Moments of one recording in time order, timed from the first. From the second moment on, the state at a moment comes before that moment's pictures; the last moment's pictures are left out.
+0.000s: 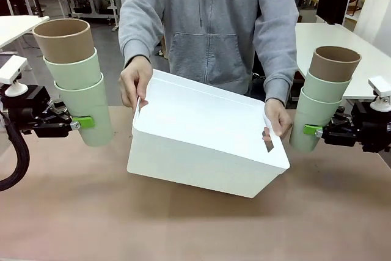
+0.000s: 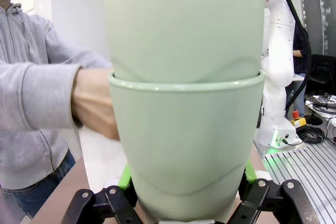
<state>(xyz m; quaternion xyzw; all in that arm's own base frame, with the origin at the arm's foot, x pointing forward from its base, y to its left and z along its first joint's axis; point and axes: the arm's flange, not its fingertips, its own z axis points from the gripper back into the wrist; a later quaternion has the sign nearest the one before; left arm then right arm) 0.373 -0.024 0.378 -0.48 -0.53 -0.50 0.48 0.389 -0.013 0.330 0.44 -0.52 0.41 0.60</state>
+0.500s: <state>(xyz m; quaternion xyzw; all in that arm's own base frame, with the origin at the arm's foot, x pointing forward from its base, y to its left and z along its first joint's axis) 0.373 -0.024 0.378 -0.48 -0.53 -0.50 0.48 0.391 -0.017 0.360 0.41 -0.53 0.42 0.61</state>
